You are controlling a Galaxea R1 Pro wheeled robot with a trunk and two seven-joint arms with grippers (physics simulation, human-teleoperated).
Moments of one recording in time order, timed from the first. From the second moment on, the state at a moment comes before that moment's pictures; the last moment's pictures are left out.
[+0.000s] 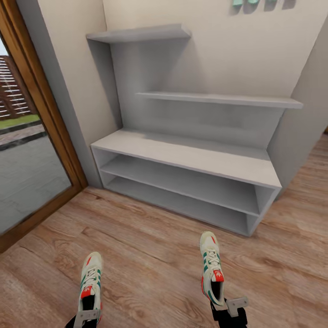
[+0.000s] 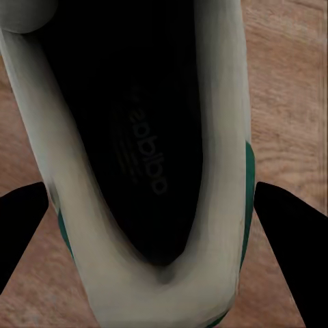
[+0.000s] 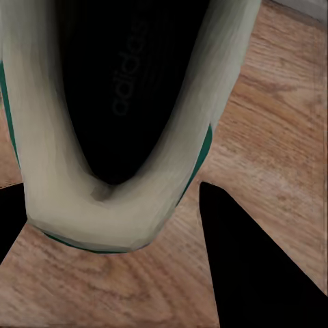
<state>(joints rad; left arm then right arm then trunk) -0.33 0.06 0.28 -0.20 -0.21 -0.44 -0.01 -0.40 -0.02 -0.35 -0.11 0.47 -0.58 0.02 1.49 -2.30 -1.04</state>
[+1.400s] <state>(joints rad) -0.33 0.06 0.28 -0.20 -0.21 -0.44 -0.01 -0.40 -0.02 -0.35 -0.11 0.47 -0.58 0.02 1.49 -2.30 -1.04</state>
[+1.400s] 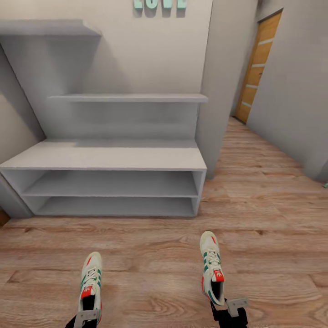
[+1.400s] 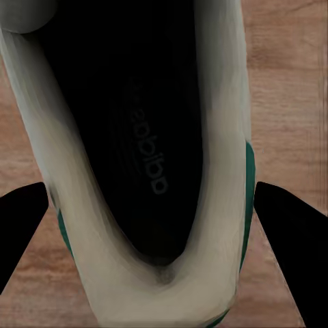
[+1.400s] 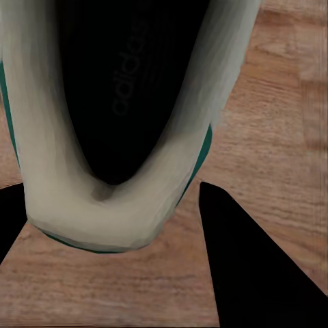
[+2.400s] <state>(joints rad) -0.33 0.05 0.28 -0.21 -0.21 -0.42 -0.01 -0.40 -0.03 -0.36 -0.12 0.47 -0.57 0.02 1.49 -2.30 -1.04</state>
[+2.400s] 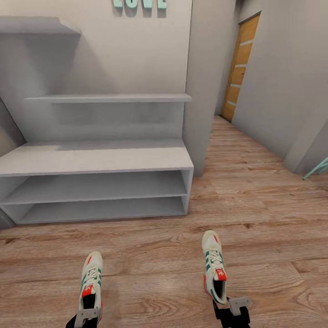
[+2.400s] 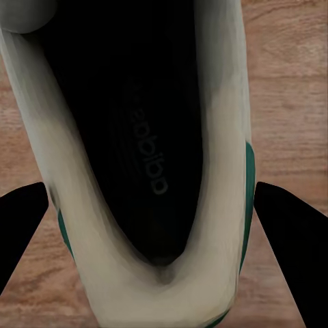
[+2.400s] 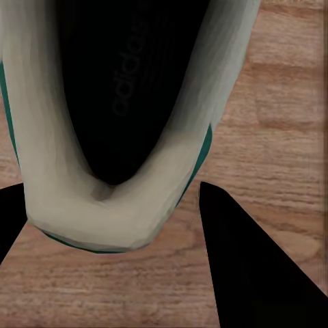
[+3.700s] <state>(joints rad) -0.94 0.05 0.27 -0.26 -0.32 0.27 -0.17 -0.40 -0.10 -0.48 -0.12 0.46 -0.57 0.02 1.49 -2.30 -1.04</state>
